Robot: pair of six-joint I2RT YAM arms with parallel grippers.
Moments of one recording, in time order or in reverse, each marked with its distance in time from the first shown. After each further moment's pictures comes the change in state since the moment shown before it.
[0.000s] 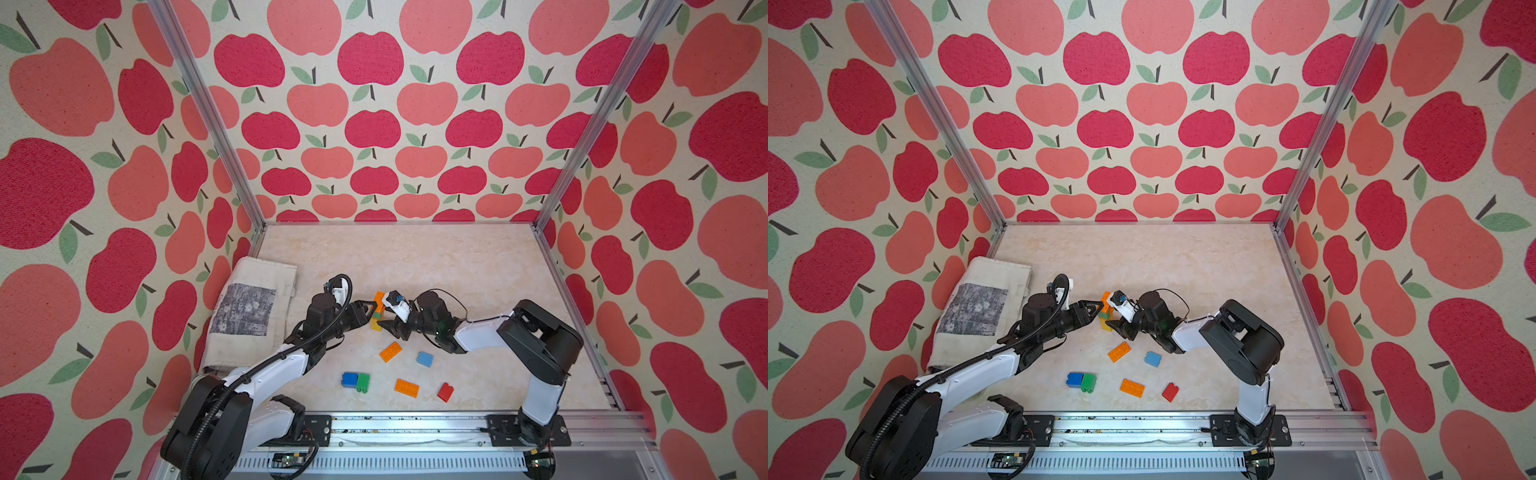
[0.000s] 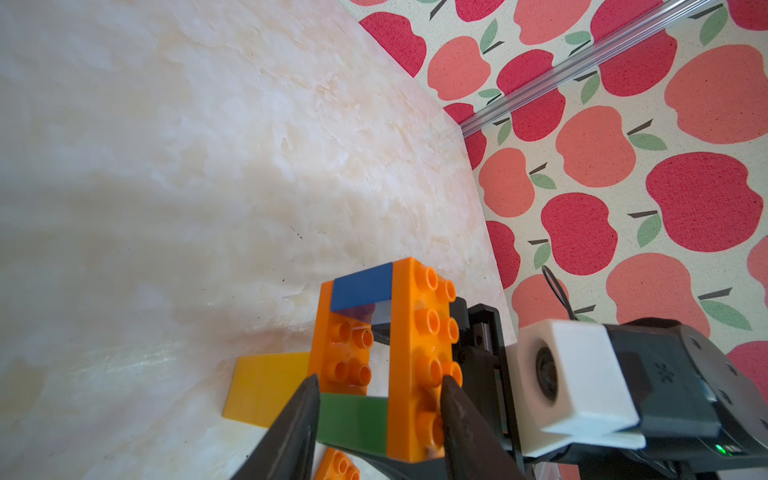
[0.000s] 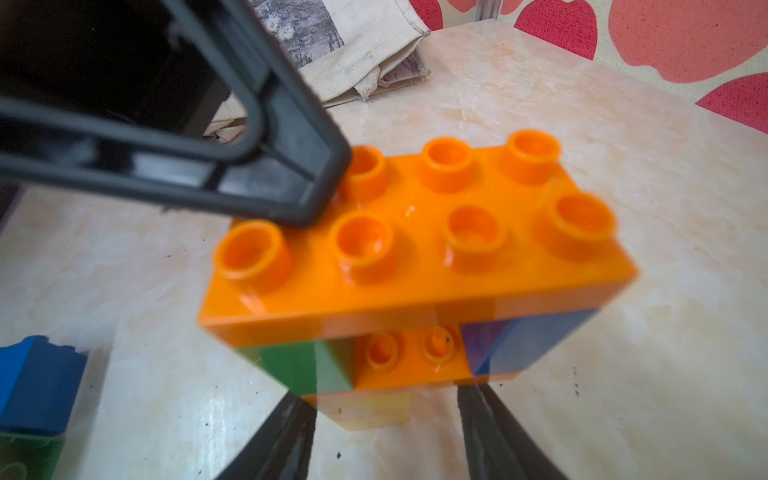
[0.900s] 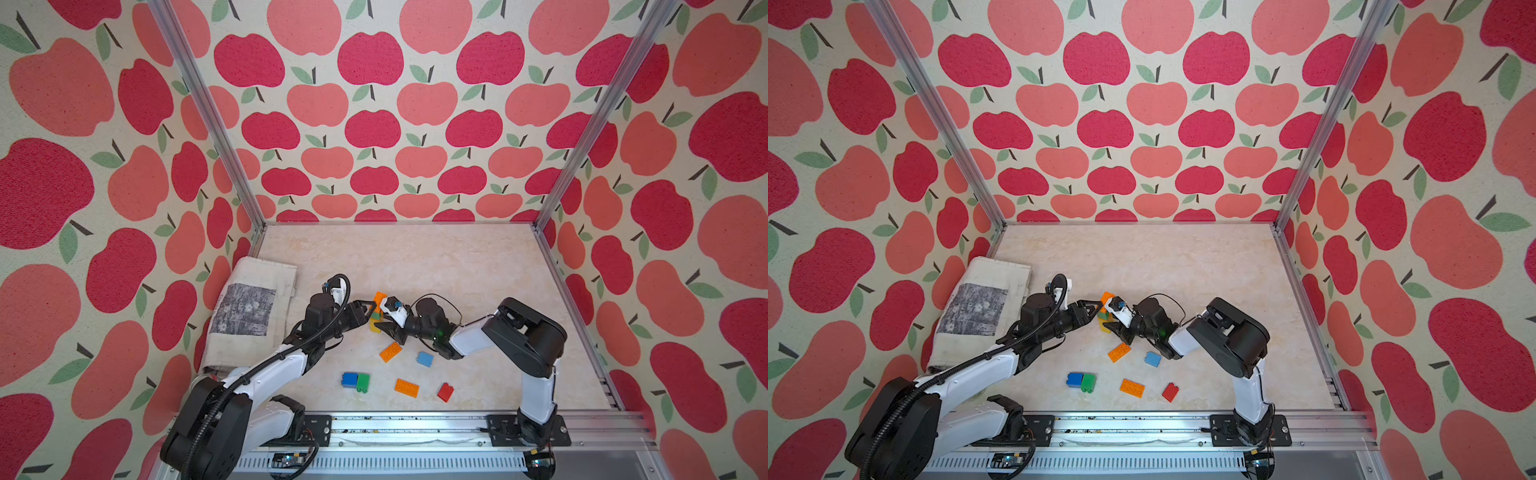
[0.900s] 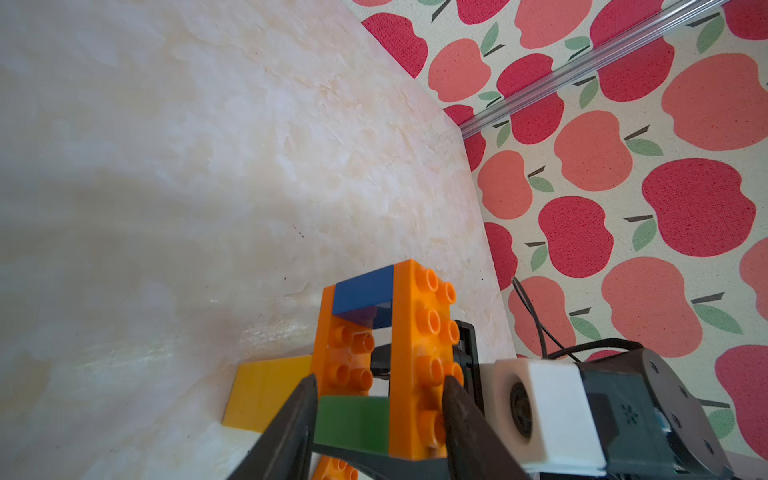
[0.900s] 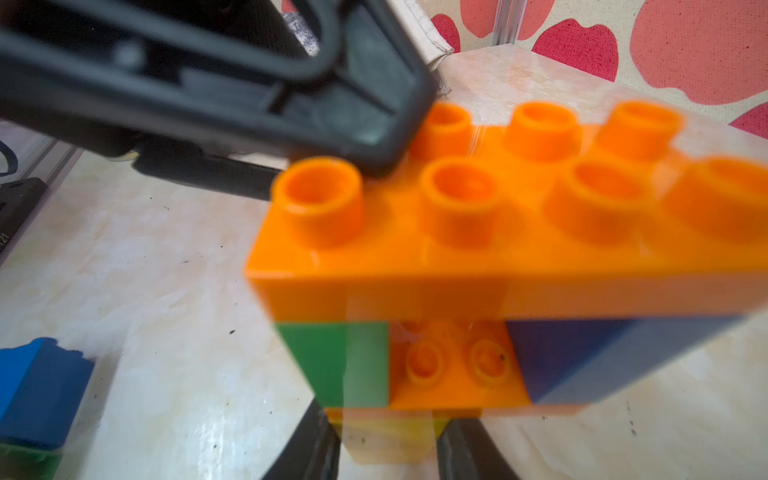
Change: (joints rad) left arm 0.023 -0.014 -0.003 -0.014 0.019 -0.016; right arm 0.023 0.084 -0.026 0.180 -0.025 0.014
